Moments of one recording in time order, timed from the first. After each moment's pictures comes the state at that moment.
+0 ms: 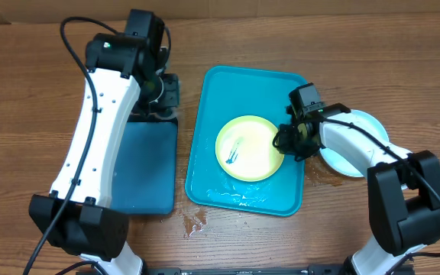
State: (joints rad) left arm -0.22 1.81 1.90 -1.44 0.05 -0.26; right arm 0.31 1.83 1.10 -0.65 -0.21 0.42
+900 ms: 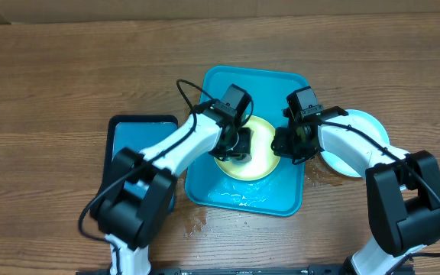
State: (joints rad) left arm -0.56 1.98 1.32 -0.69 0.21 -0.53; right arm 0.32 1.83 1.07 -0.65 -0.24 0.42
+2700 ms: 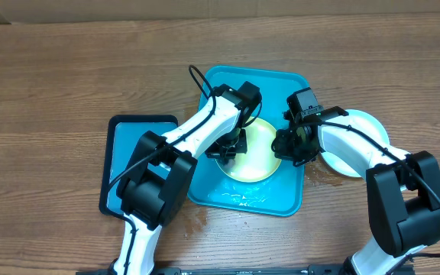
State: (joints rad) left arm -0.59 2.16 1.61 -1.15 -0.06 -0.66; right arm 0.32 1.83 1.07 -0.68 -0.24 0.42
